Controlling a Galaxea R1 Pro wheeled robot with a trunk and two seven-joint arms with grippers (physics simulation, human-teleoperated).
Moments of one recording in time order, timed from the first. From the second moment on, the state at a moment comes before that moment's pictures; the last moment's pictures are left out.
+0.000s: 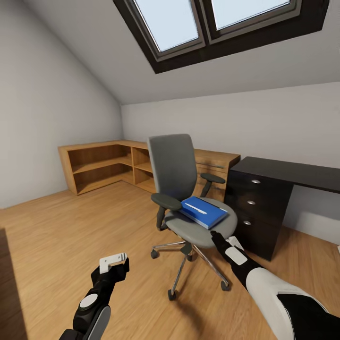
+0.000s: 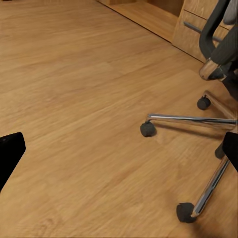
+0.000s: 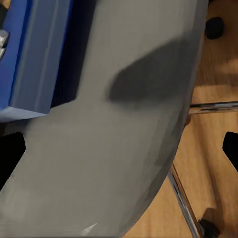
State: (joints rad) left arm -0.13 0.00 -0.22 -1.47 0.31 0.35 0.44; right arm -0.88 0.01 -0.05 -0.17 -0.96 -0.02 0.00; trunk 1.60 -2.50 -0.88
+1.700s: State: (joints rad) left arm -0.13 0.00 -0.22 -1.47 0.31 0.35 0.44; right arm -0.88 0.01 -0.06 -0.16 -0.98 0.03 0.00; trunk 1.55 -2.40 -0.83
